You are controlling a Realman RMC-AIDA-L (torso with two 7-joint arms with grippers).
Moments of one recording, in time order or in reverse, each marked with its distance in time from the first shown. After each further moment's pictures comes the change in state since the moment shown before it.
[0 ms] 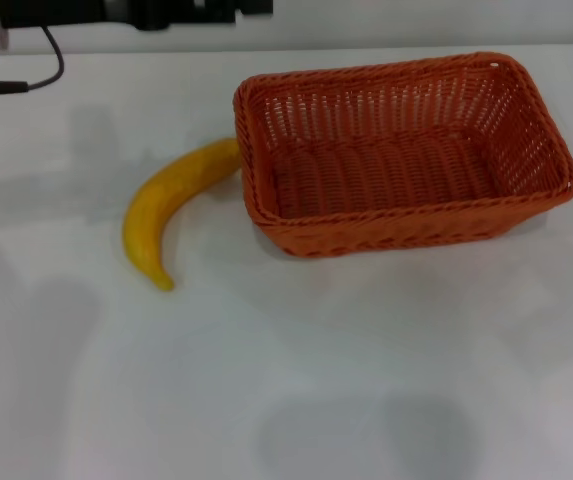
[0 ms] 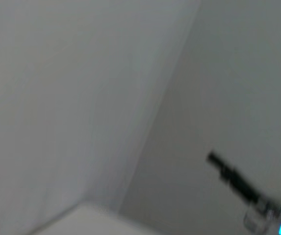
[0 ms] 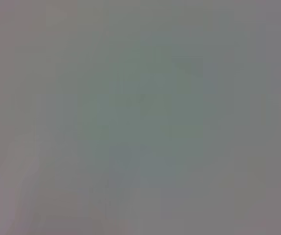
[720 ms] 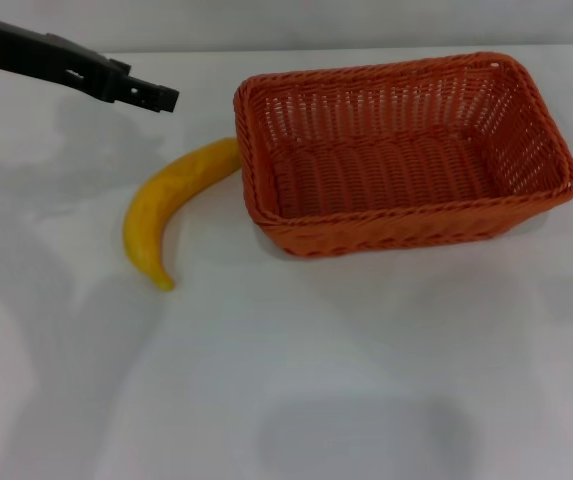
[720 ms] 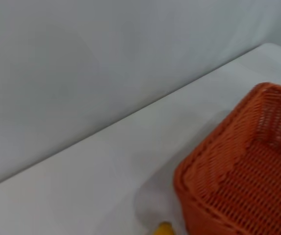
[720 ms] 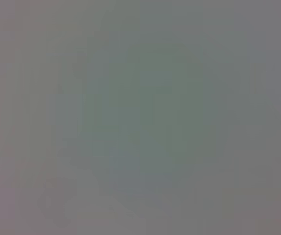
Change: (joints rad) left arm -0.165 -0.138 0.000 -0.419 0.533 -0.289 -0.125; right arm 0.010 -0.003 0.054 0.000 0.114 0.366 -0.164
